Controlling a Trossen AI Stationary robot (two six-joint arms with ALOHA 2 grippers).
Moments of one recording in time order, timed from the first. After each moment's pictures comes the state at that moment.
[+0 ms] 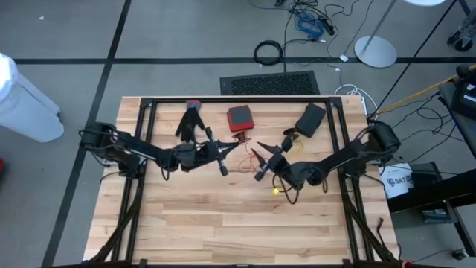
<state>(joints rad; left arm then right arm) -0.08 1.56 0.63 0.99 -0.44 0.27 0.29 1.64 0.63 1.12 1.01 -0.25</state>
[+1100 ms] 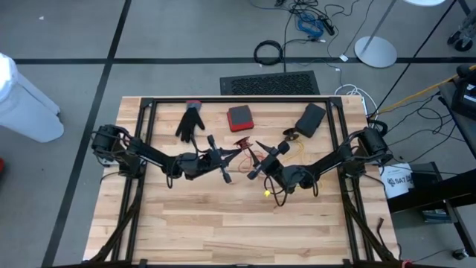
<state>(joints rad) -0.15 1.68 0.63 1.14 -0.53 0.24 0.29 1.77 0.71 1.18 1.15 -0.32</state>
